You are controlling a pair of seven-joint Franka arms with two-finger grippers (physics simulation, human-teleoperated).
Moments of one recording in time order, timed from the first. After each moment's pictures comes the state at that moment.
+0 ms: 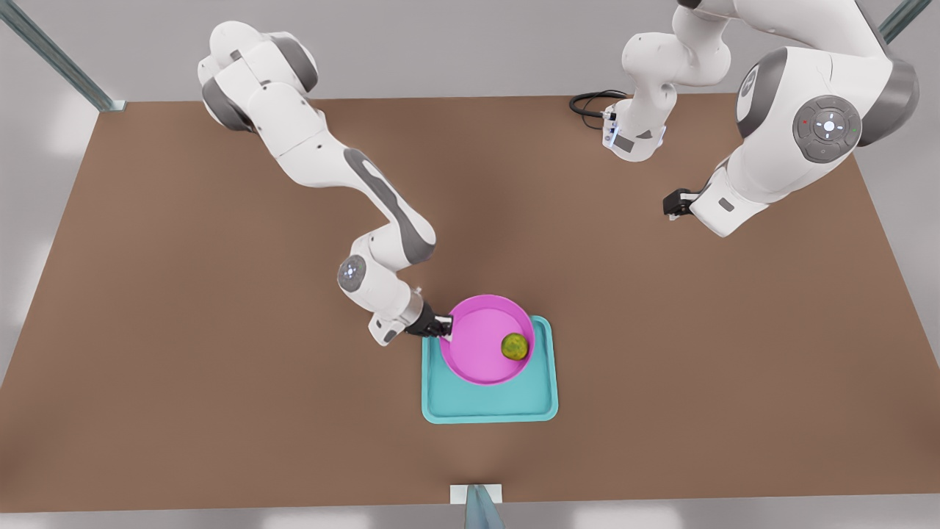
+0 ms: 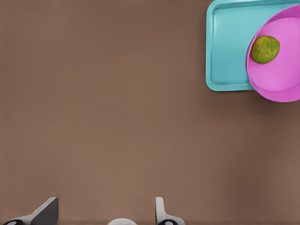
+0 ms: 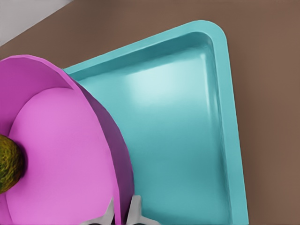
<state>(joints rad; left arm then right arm) -0.20 0.16 -0.04 -1.30 0.02 1.24 -0.20 0.46 0.75 0.15 -1.54 0.52 2.66 0.21</state>
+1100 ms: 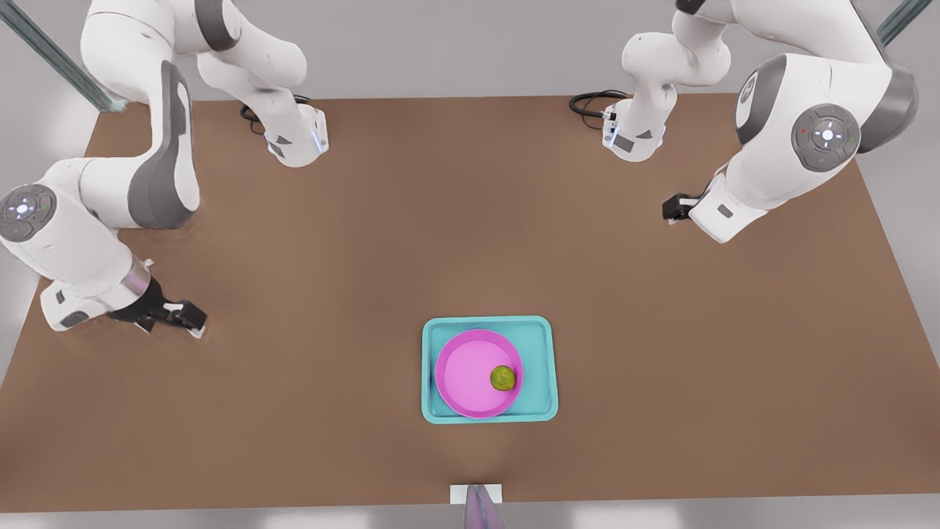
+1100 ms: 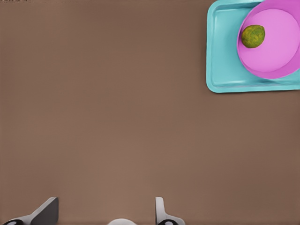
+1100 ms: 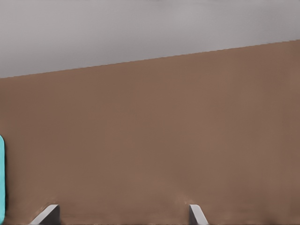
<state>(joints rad) -0.20 0.20 -0.04 -1.26 0.02 1.22 -0.20 0.02 0.24 0.00 -1.35 -0.06 1.74 0.15</state>
